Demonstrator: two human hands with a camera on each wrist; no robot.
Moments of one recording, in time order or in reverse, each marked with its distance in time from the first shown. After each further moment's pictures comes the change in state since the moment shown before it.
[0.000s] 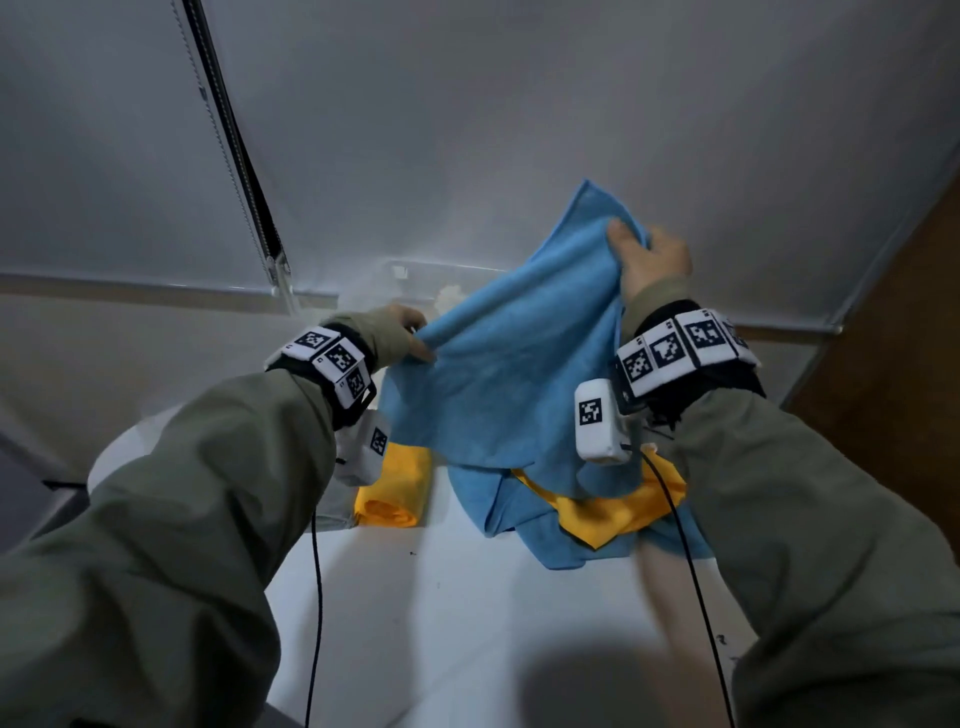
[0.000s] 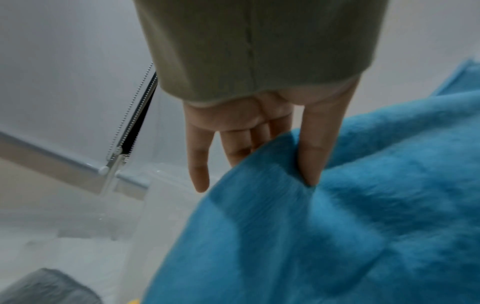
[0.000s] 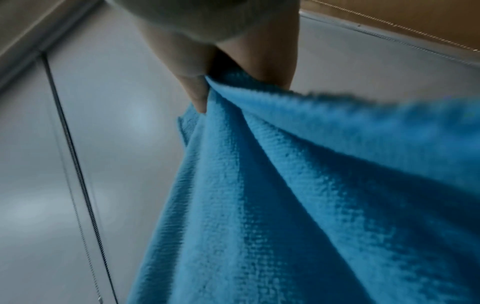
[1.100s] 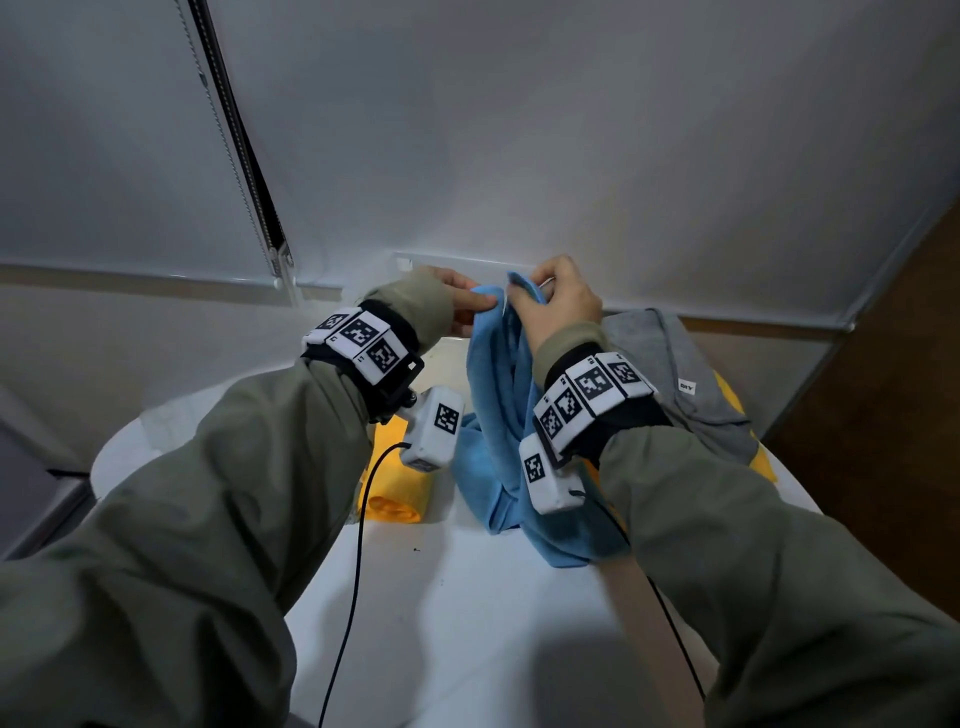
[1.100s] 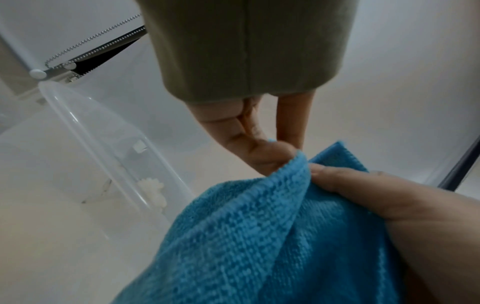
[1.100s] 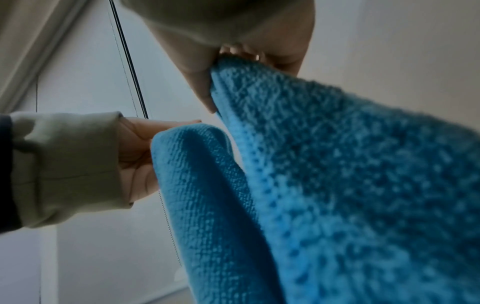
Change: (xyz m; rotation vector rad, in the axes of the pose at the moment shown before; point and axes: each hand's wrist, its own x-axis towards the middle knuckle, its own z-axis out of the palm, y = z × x) left_hand -0.007 0.049 0.002 -0.834 -0.016 0.026; right_hand -0.056 0.023 0.056 -0.289 -0.155 -0.177
